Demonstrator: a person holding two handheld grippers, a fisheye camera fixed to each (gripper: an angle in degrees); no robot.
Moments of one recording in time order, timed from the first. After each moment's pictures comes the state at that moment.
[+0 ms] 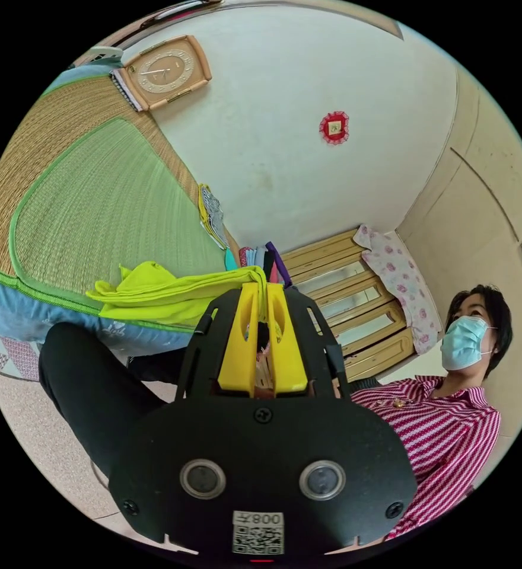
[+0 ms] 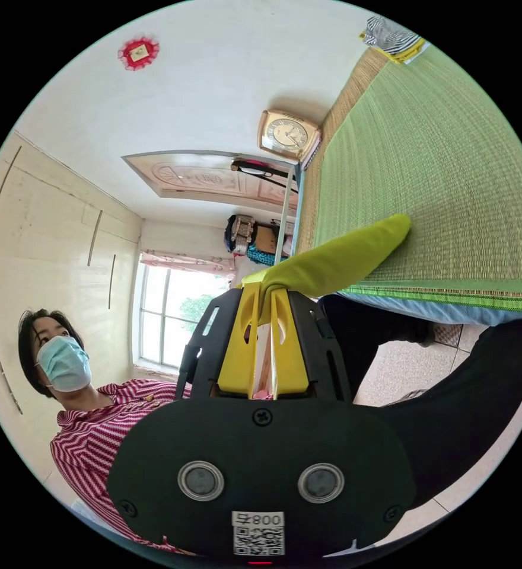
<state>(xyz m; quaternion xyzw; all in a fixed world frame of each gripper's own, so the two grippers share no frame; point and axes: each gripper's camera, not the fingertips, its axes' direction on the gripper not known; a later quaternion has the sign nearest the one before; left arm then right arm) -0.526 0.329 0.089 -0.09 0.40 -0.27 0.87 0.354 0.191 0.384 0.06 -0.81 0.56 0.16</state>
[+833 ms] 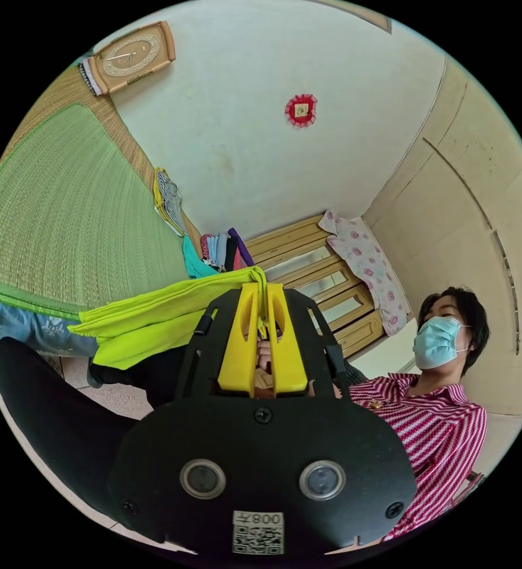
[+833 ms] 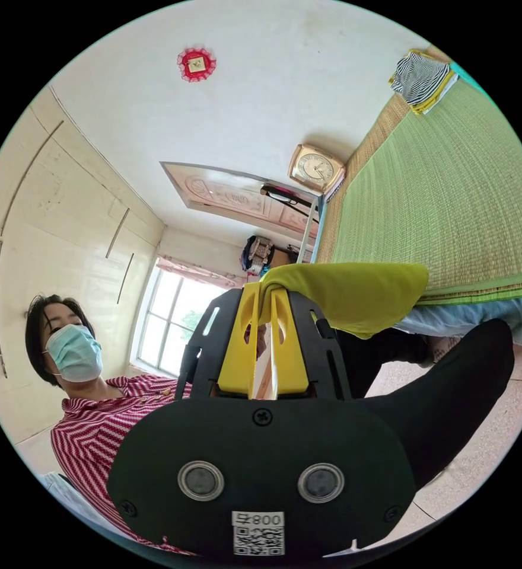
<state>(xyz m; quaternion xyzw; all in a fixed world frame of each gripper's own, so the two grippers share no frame) -0.432 0.304 0.098 0.03 0.64 -0.48 0.60 0.427 0.266 0.224 0.13 -0.77 0.60 0.17</state>
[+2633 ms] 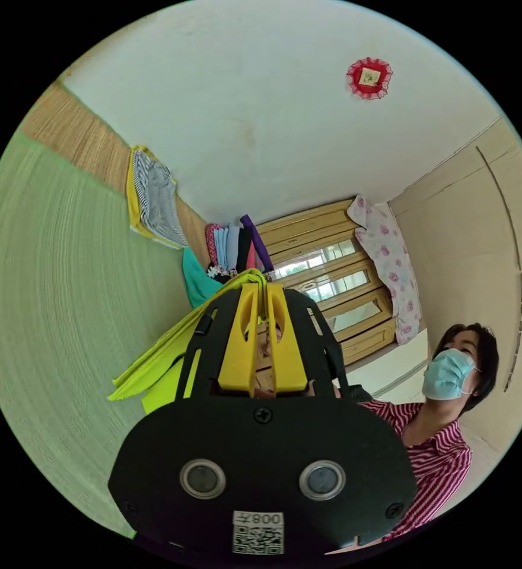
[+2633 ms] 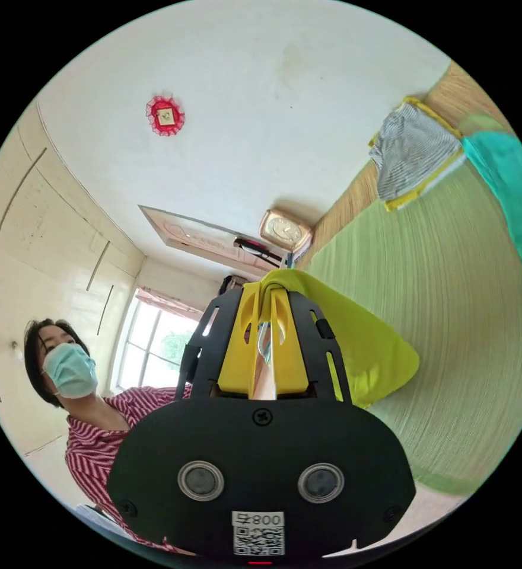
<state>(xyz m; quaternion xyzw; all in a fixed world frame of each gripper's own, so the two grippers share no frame) -0.336 -0.105 0.637 -0.02 0.68 -0.40 0.61 0.830 0.232 0.480 0.12 -0.72 0.65 0.22</state>
